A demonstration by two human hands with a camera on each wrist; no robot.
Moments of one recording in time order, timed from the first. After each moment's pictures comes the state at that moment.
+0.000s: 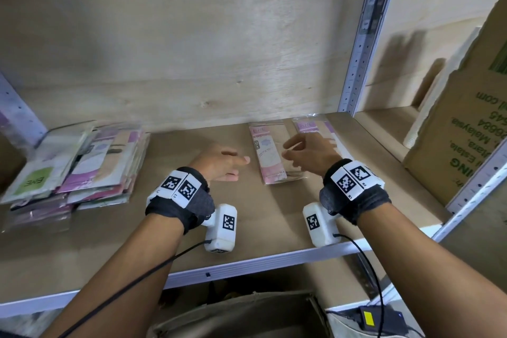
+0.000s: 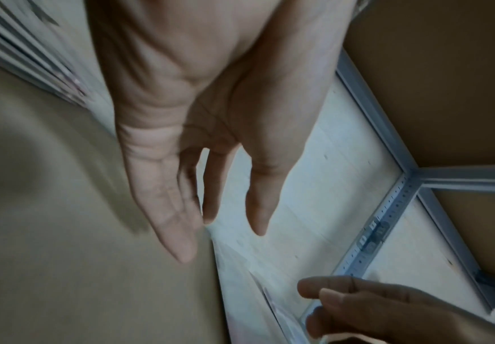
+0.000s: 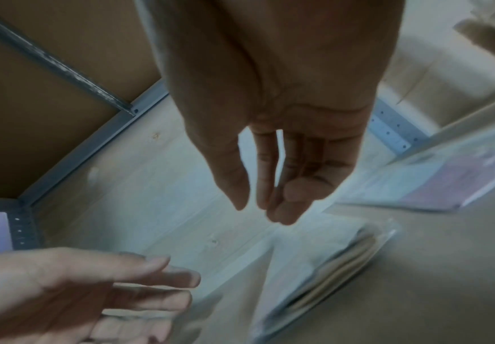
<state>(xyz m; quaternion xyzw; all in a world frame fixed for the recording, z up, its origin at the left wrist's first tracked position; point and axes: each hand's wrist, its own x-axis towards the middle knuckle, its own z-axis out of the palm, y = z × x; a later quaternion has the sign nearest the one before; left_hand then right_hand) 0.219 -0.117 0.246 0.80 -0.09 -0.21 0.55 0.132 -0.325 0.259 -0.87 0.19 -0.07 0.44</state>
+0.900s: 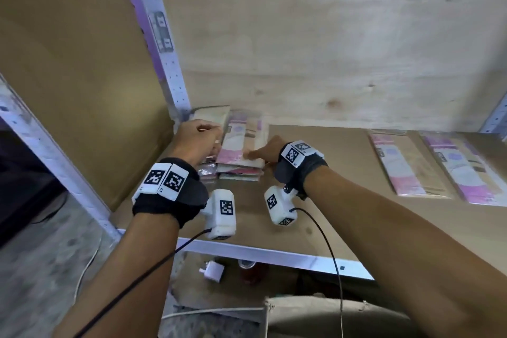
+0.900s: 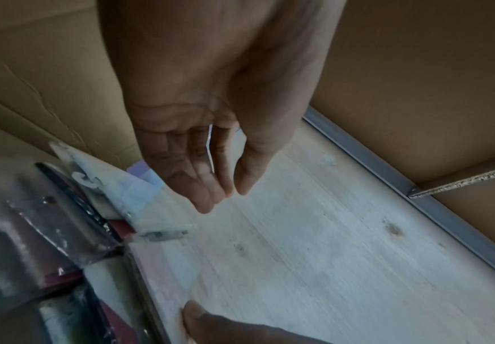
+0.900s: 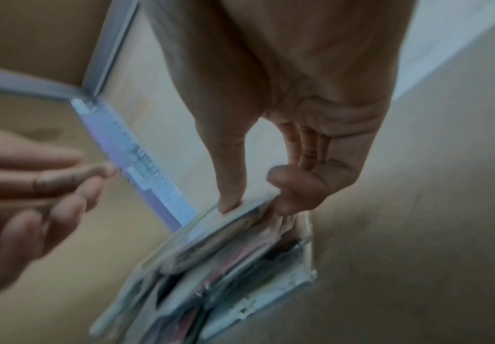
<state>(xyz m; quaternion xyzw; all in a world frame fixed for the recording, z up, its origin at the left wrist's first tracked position) 0.248 0.166 0.284 0.80 0.06 0.05 0.59 0.280 -0.027 0.246 -0.90 0.08 0.14 0.41</state>
